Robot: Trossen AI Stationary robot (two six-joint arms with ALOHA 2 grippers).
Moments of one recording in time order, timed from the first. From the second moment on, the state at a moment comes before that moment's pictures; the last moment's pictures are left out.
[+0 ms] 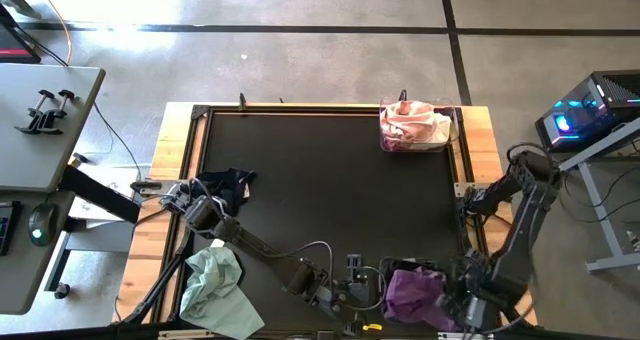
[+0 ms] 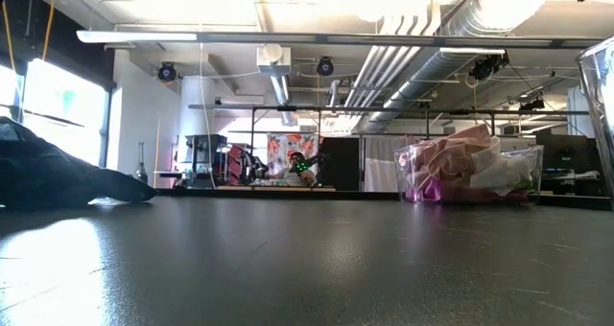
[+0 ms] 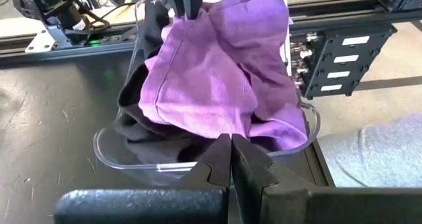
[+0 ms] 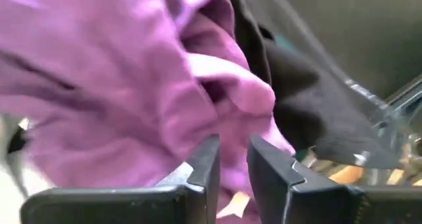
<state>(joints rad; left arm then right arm) -0.54 2.36 2.04 -0.28 -0.47 -0.19 1.13 1.56 1.24 -1.21 0.12 1.85</state>
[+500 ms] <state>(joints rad) -0.62 2.24 2.04 -1.04 -0.87 -0.66 1.10 1.56 1.21 -0.97 0.95 1.20</state>
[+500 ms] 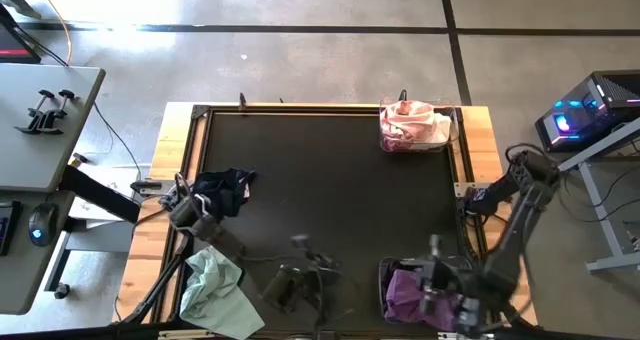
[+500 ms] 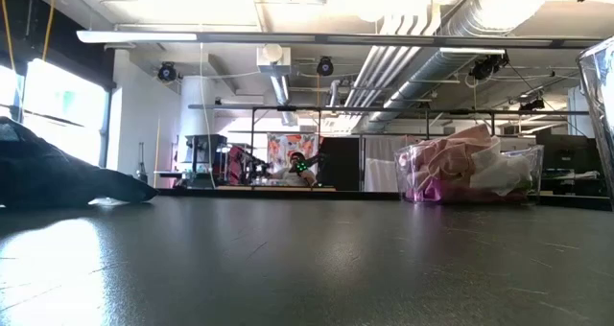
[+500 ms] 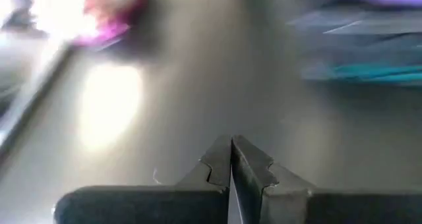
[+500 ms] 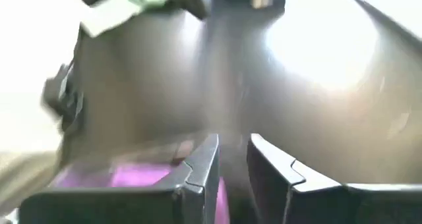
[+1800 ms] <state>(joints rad) -0.11 1.52 0.70 -1.12 -0.23 -1.35 0.63 1.87 0.83 0.77 0.36 0.20</state>
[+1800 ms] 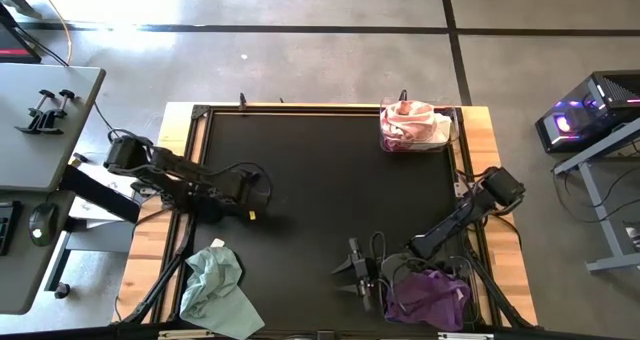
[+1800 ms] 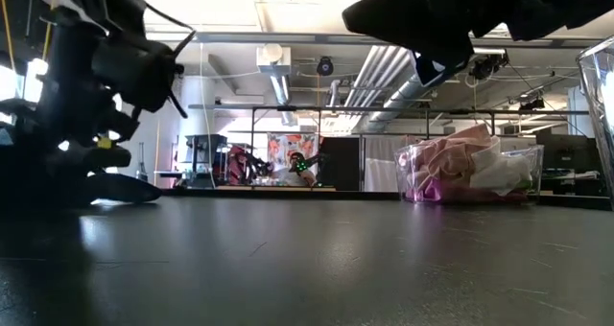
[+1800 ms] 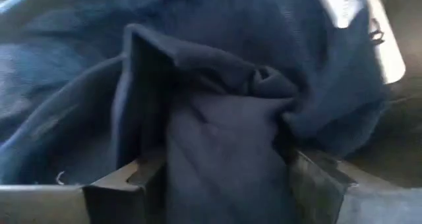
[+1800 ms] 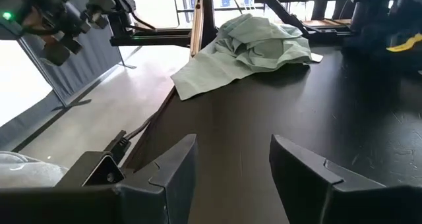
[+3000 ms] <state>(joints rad) -0.17 1.79 0.80 0.48 -0.20 -0.56 0.53 1.63 0.83 0.31 0.73 -0.05</state>
